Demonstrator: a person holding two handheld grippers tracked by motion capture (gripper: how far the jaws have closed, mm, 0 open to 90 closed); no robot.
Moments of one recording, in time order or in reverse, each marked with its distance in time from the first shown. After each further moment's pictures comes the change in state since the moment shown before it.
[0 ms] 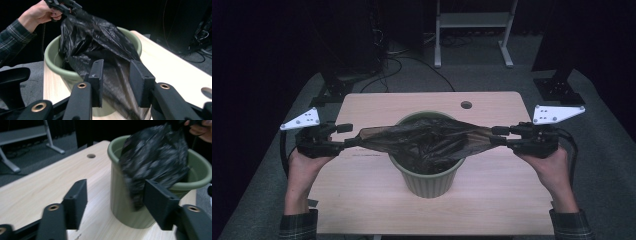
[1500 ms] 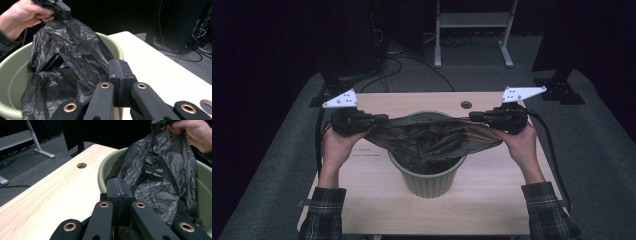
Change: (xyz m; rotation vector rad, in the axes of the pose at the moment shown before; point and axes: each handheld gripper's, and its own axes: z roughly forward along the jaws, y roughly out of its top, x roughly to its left) left arm 0.000 0.047 0.080 0.050 -0.059 0.091; right arm -0.043 0.020 0.064 0.020 -0.025 0.014
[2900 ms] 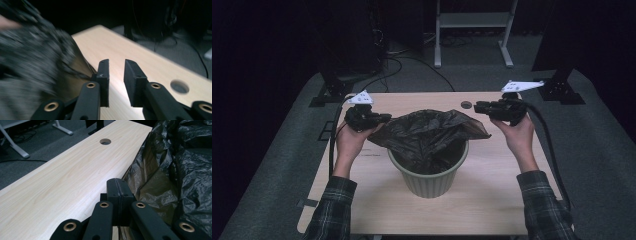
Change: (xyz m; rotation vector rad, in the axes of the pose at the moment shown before) left arm 0.037 -0.027 0.045 0.155 0.133 -0.066; right arm -0.046 -0.013 0.008 0.011 -0.161 0.121
